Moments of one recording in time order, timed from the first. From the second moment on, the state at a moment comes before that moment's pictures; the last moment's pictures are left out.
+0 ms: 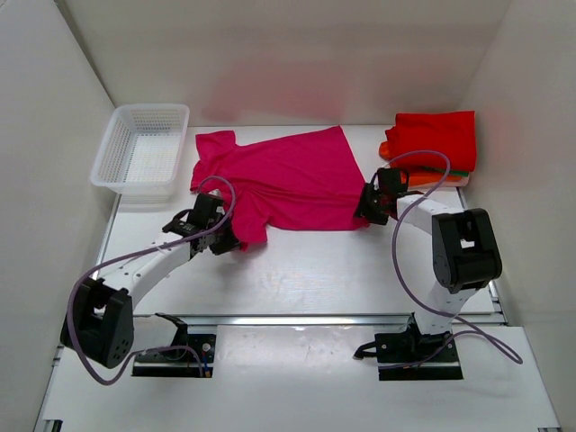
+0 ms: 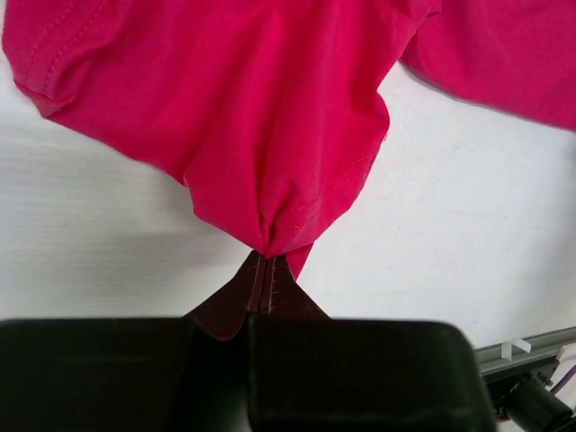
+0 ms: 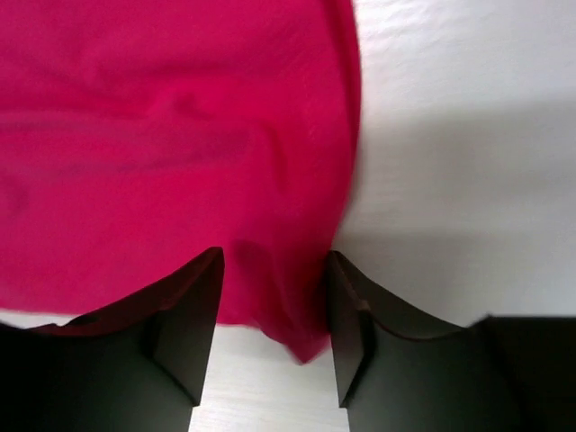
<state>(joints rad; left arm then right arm) -0.42 1.27 0.75 -0.43 0.05 -0.73 0.15 1.74 0.99 -0.19 -0.09 0.43</state>
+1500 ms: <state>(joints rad) 0.04 1.89 2.30 -0.86 0.33 -0.56 0.10 1.83 2.05 -0.80 -0.36 0.19</state>
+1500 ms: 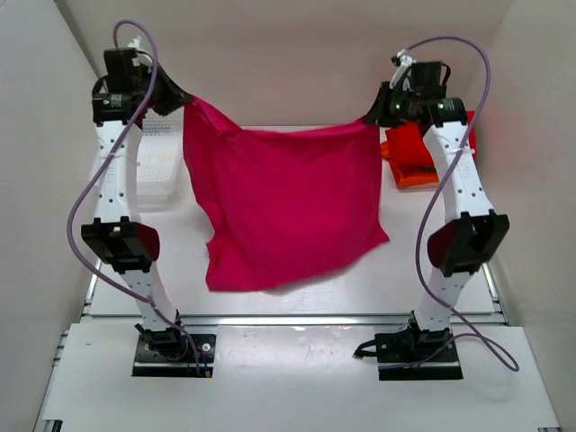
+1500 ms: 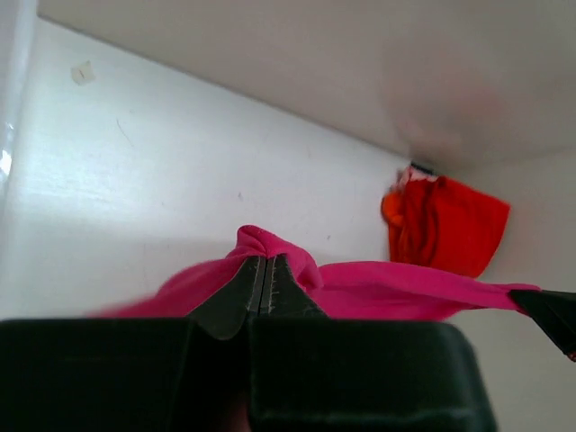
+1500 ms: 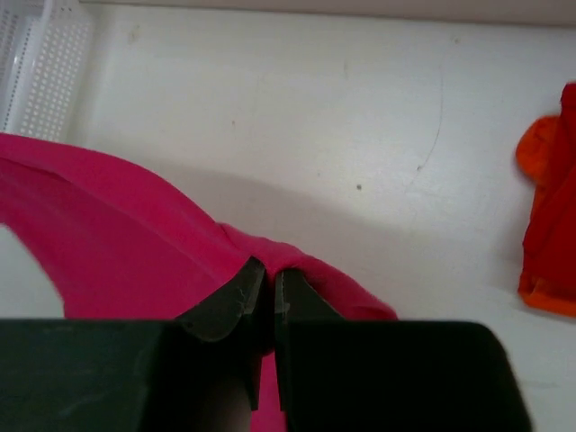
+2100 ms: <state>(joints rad) 0.04 1.15 1.64 -0.56 0.43 -0.59 -0.05 1.45 1.60 -0.60 -0.48 0.21</state>
